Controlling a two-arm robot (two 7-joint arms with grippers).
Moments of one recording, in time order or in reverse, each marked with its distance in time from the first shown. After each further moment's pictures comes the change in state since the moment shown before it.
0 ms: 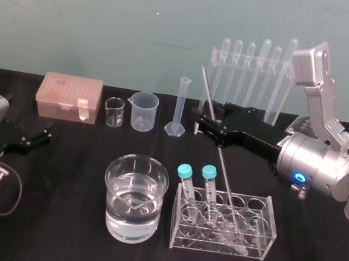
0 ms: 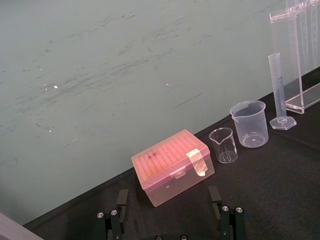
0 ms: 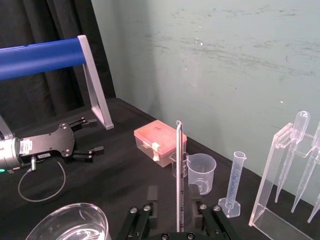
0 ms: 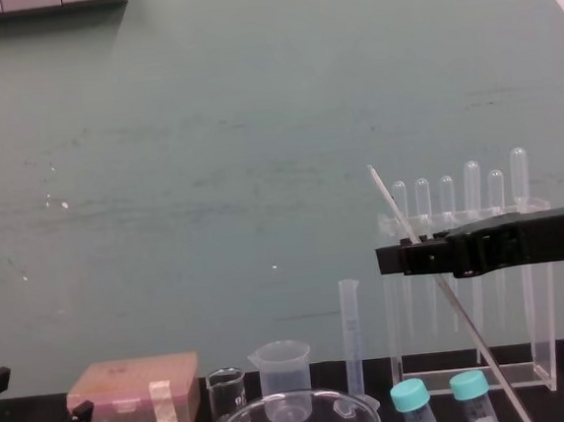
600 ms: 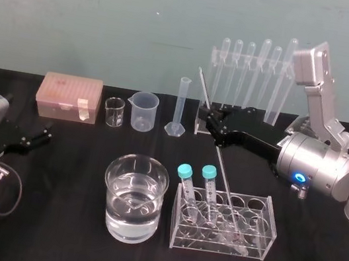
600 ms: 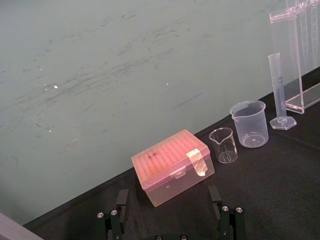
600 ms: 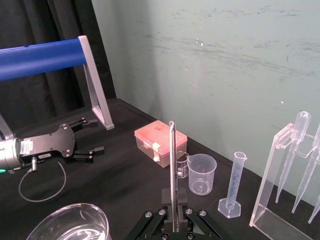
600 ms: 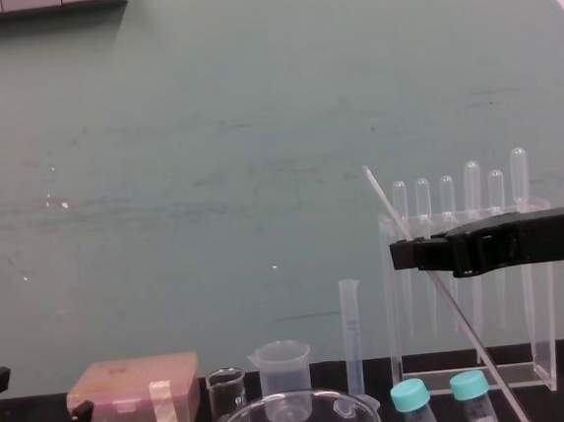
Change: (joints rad) left arm 0.000 0.000 0.000 0.000 0.000 0.000 0.000; right arm 0.000 0.000 0.000 0.000 0.001 -0.001 0.001
